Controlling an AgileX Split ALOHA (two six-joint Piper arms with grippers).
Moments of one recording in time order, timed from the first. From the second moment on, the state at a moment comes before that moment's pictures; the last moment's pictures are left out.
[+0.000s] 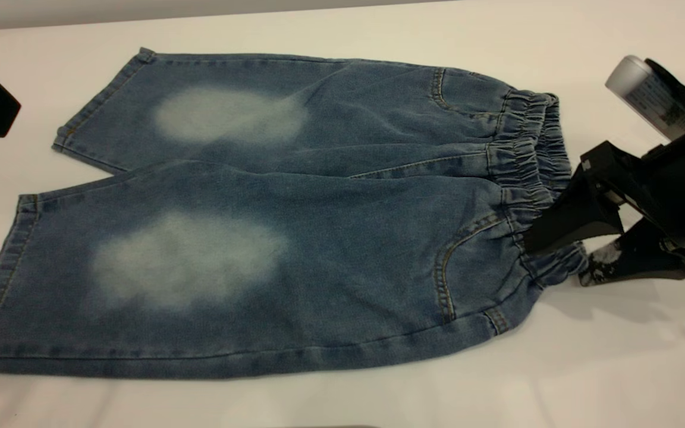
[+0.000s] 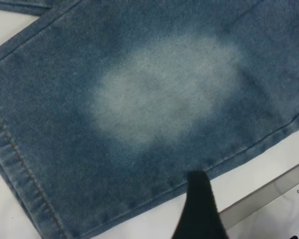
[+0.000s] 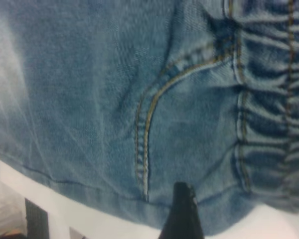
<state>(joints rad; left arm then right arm) -0.03 1.26 -0.68 -0.55 0.69 0.65 0.03 2.07 -0.62 1.65 0.68 -1.47</state>
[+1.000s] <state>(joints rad) -0.03 1.26 -0.68 -0.55 0.68 0.66 0.03 2.07 -0.62 1.69 0.72 -1.53</state>
